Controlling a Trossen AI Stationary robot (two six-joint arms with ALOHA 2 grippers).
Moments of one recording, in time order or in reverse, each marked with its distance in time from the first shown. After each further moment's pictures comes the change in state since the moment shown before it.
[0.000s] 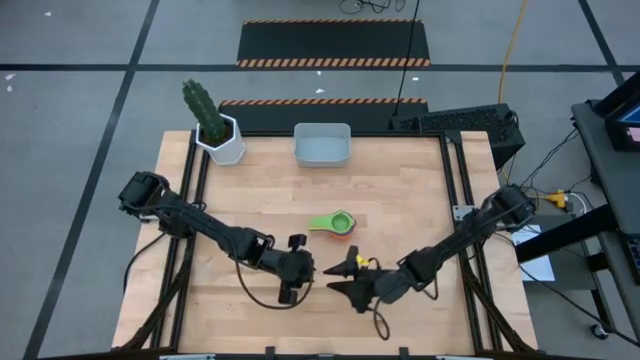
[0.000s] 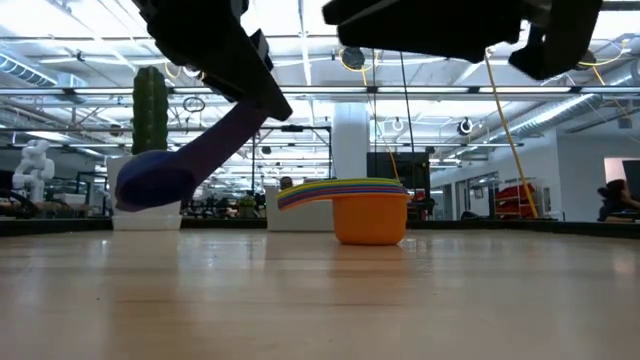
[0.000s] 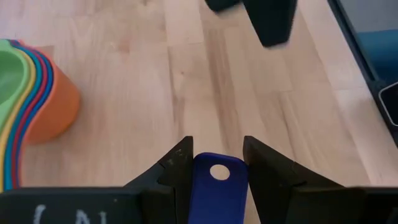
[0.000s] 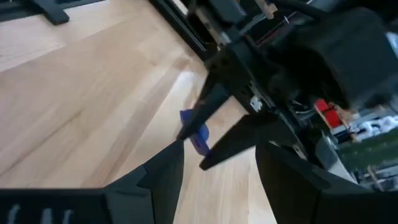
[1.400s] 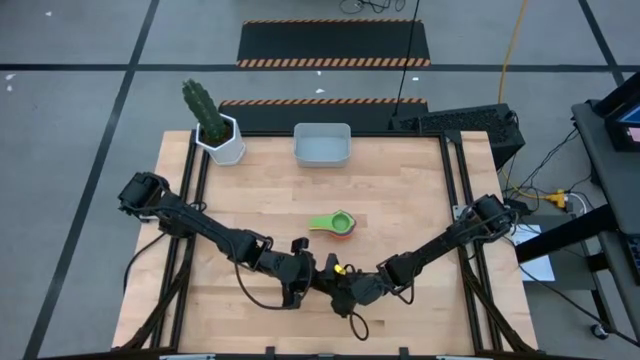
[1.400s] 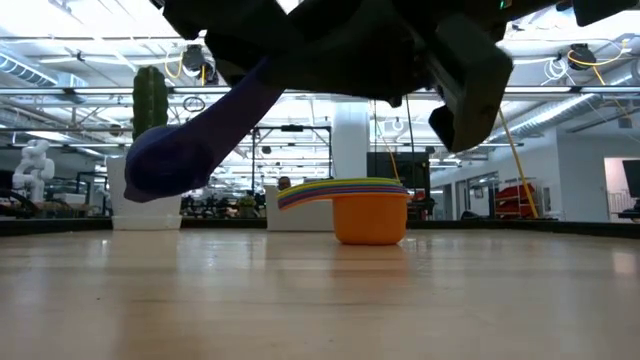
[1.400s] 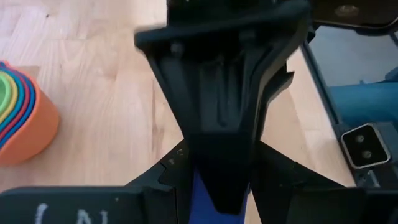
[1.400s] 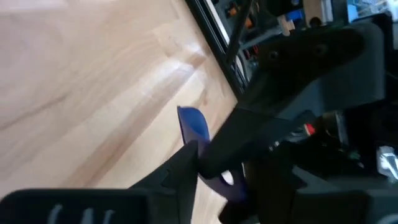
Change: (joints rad) left arm -0.024 0.001 0.000 0.130 0.007 -0.086; right arm -0.061 0.189 0.146 0.021 -0.082 -0.226
